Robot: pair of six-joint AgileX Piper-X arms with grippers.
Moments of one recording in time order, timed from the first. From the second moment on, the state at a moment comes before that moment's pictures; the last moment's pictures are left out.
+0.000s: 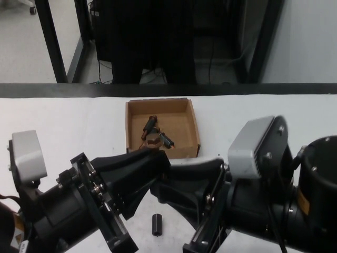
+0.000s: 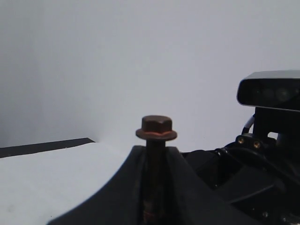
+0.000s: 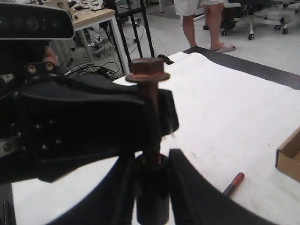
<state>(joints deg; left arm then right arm) -39.3 69.9 -7.6 -72.2 20.4 -23.6 54.1 64.4 -28.2 -19.8 -6.4 8.4</state>
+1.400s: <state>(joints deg) -26.9 69.3 -8.2 -55.7 32.7 -18.2 53.4 64.9 -28.0 -18.2 -4.2 8.2</state>
